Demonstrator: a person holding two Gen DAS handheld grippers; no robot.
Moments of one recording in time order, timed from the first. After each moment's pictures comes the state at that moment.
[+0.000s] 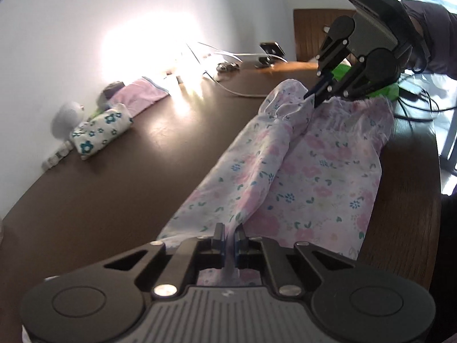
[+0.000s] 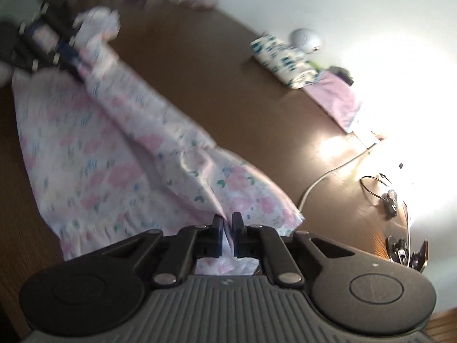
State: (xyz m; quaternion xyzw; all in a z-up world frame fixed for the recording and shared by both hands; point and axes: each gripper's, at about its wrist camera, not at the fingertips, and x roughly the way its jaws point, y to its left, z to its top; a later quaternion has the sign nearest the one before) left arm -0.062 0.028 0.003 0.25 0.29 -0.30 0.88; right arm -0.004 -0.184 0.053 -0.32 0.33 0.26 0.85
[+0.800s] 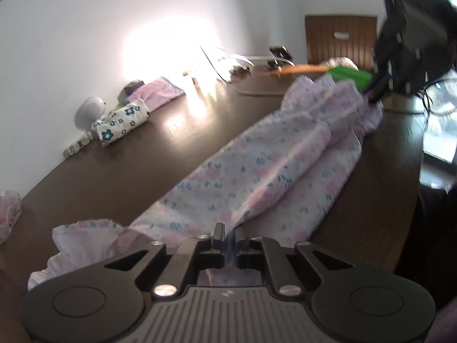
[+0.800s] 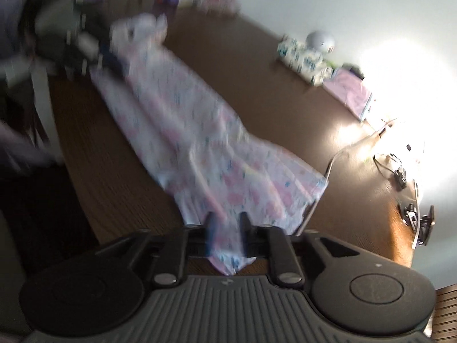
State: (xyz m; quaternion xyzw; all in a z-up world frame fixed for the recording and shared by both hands) left arm -0.116 0.050 0.000 0.24 0.29 -0.28 0.88; right arm -0.093 -0.209 0.076 -0.27 0.34 0.30 0.85
